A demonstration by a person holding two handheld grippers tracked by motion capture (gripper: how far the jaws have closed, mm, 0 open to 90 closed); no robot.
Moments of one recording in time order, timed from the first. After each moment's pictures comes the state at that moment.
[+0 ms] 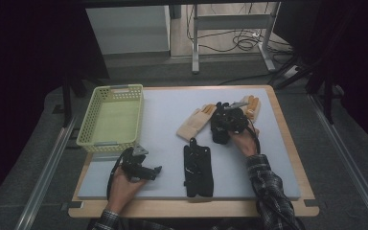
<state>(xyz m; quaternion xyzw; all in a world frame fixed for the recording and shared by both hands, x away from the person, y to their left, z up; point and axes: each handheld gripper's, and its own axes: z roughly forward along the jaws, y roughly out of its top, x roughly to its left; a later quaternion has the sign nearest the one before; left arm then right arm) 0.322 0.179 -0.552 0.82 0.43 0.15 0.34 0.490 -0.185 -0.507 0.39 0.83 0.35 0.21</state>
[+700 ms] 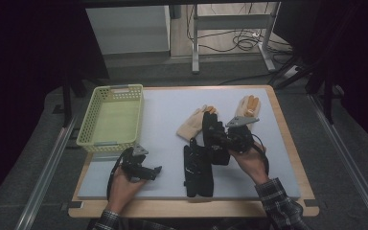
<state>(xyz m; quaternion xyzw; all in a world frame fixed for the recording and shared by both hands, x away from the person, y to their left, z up) 0.322 0.179 -0.553 0.82 0.44 0.15 0.34 0.375 -0.173 -0.452 0.31 0.84 0.41 0.16</state>
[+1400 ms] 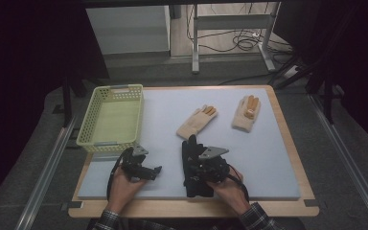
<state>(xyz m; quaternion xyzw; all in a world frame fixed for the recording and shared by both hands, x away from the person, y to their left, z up) 0.321 0.179 -0.552 0.82 0.44 0.15 0.34 0.315 -0.113 -0.515 0.29 0.87 0.37 0.14</state>
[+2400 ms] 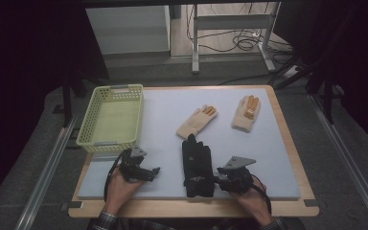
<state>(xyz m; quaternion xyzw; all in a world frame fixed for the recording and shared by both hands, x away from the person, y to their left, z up) 0.315 0.185 -0.550 0.82 0.43 0.15 0.34 0.297 -0.184 -0.530 0.30 0.86 0.38 0.12</state>
